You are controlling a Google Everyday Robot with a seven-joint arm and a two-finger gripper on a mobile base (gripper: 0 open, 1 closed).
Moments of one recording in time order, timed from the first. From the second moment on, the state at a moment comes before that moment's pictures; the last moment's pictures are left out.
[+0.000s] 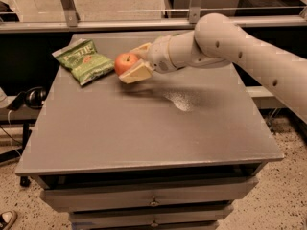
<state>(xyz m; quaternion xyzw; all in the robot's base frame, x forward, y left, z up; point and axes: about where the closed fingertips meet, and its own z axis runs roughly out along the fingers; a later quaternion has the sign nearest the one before) 0.660 0.059 0.873 -0.56 0.63 0.24 0.48</state>
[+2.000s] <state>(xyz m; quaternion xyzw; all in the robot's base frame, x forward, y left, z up) 0.698 0.098 0.855 -0.57 0.63 0.25 0.47</state>
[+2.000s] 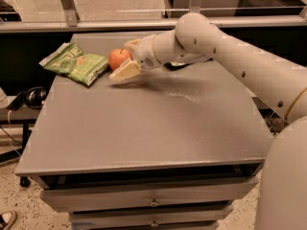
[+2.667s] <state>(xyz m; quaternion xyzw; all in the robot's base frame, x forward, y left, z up) 0.684 0.092 0.856 -0.56 0.63 0.26 0.47</state>
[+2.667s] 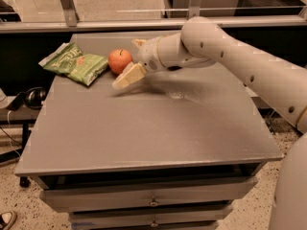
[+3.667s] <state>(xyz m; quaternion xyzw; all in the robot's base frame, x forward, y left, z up) 0.617 -0.026 0.891 -0.49 0.62 0.28 0.55</state>
